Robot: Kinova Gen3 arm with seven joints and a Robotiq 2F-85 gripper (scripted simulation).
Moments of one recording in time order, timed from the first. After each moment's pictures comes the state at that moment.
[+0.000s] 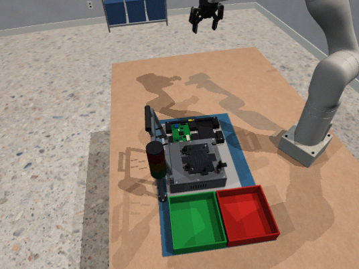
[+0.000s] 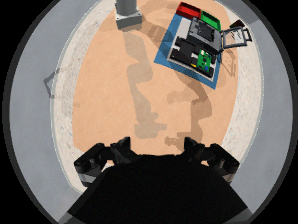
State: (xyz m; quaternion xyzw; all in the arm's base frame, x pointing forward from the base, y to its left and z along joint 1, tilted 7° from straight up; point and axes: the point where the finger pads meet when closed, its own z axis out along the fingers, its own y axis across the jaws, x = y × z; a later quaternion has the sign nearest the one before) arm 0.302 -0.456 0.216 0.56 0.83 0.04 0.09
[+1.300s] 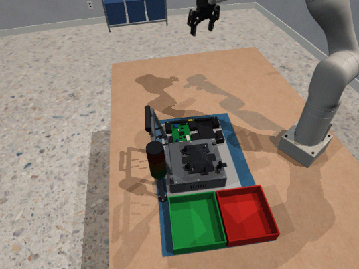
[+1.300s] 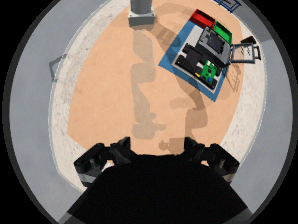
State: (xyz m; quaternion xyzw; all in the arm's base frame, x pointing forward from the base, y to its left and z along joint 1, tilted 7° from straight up) arm 0.315 -0.438 0.218 0.49 0.87 0.04 0.08
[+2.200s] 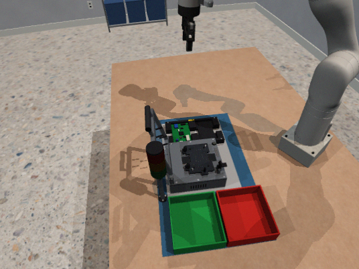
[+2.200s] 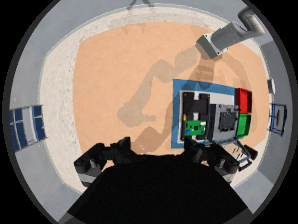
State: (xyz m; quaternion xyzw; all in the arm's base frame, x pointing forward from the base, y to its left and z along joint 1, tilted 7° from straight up) arm 0.386 -0.315 0.242 -0.03 1.00 0.04 0.08
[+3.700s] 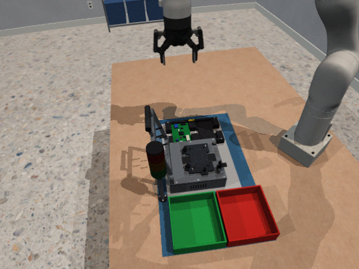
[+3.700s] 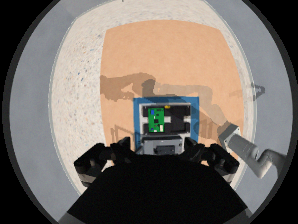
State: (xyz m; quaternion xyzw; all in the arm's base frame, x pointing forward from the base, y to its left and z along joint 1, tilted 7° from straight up) arm 0.424 -0.138 0.289 -0.71 0.70 -0.01 0.06
